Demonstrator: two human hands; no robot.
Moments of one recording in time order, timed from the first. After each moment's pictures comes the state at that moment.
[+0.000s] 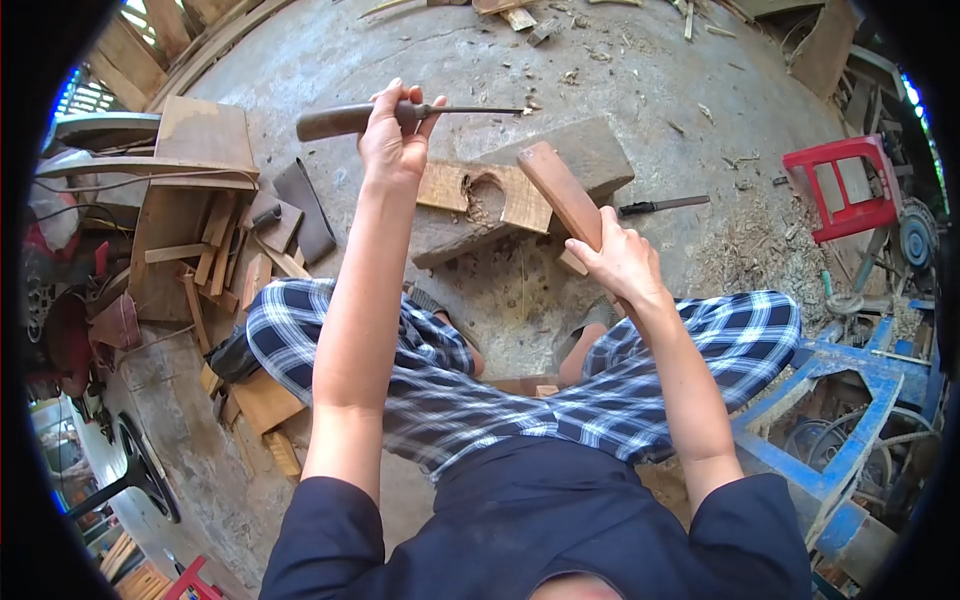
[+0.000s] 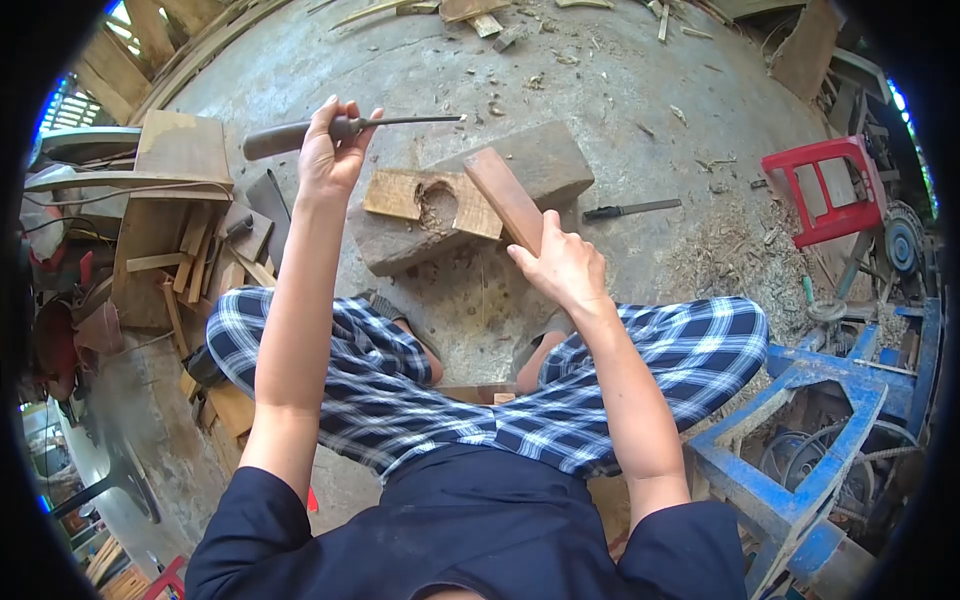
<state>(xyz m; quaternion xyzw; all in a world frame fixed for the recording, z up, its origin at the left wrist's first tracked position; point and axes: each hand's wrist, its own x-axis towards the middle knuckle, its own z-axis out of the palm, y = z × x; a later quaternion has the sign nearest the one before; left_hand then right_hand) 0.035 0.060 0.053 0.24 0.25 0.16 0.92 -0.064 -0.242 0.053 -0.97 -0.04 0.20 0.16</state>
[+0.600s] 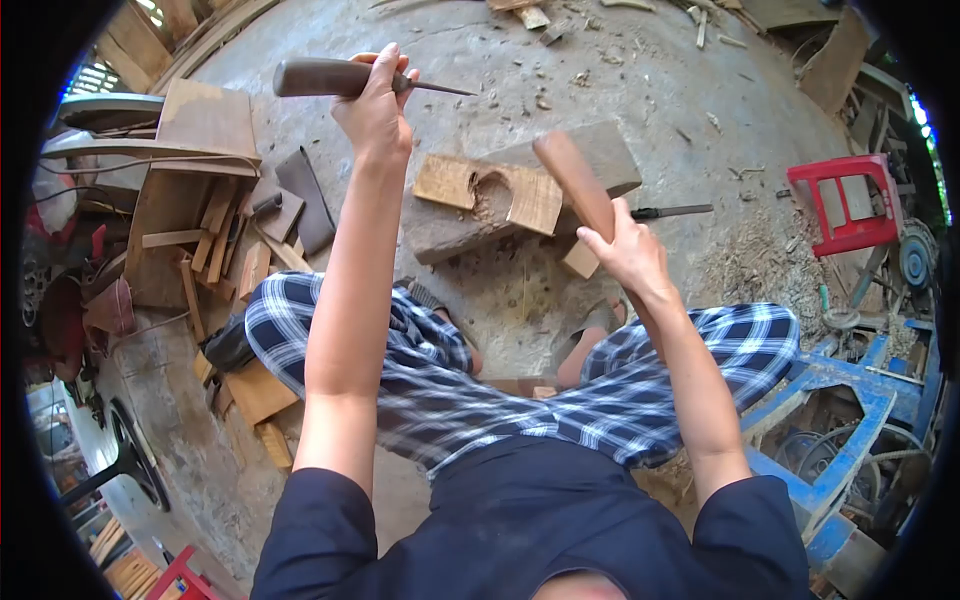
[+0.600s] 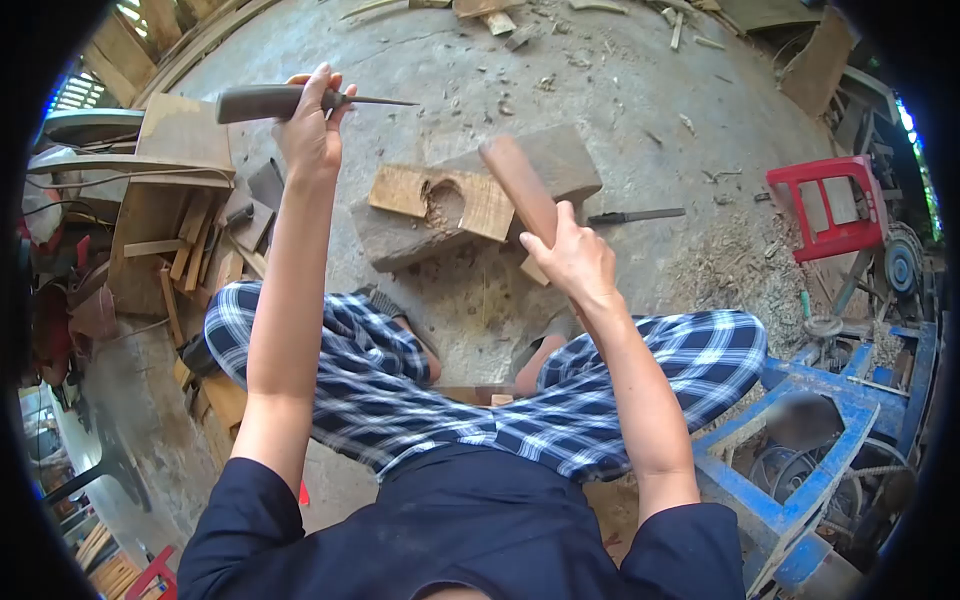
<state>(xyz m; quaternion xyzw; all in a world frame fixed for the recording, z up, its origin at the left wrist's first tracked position) 0.042 0.073 0.079 0.44 0.16 0.30 0.83 -0.044 -0.248 0.035 -0.97 -0.05 0.17 0.16</state>
